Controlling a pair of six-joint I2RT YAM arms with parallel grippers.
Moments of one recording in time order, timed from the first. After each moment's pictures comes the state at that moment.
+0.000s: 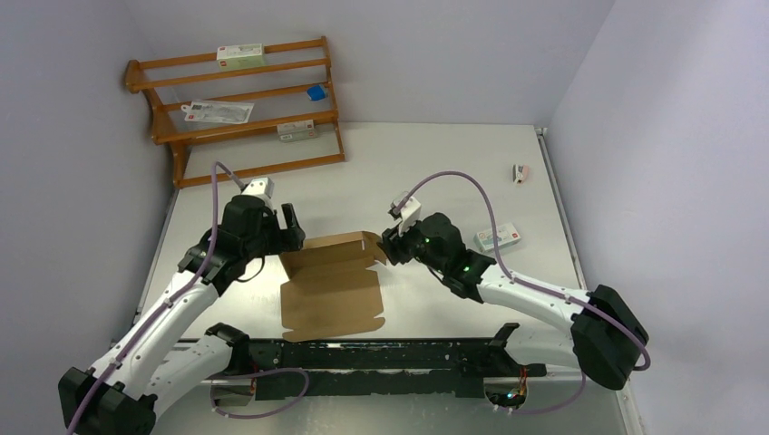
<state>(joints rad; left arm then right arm) -0.41 0.87 0.74 -0.52 -0.11 -0.46 0.83 1.17 0.59 0.25 0.02 0.00</state>
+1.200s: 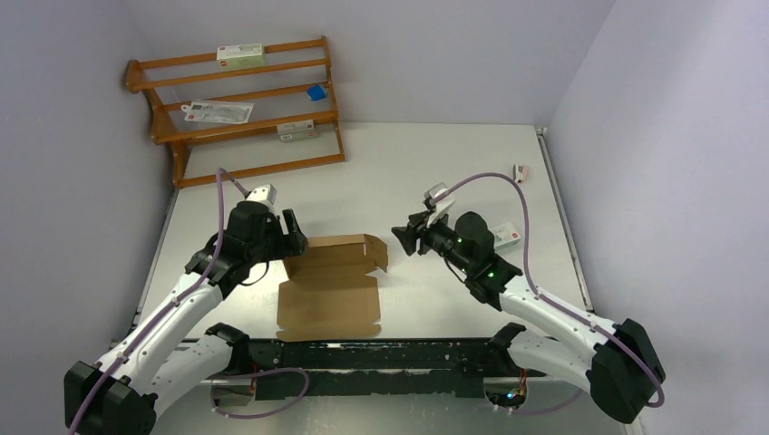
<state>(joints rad) -0.41 0.87 0.65 -0.45 -0.08 -0.51 0.69 0.97 0.50 0.33 -0.10 0.08</state>
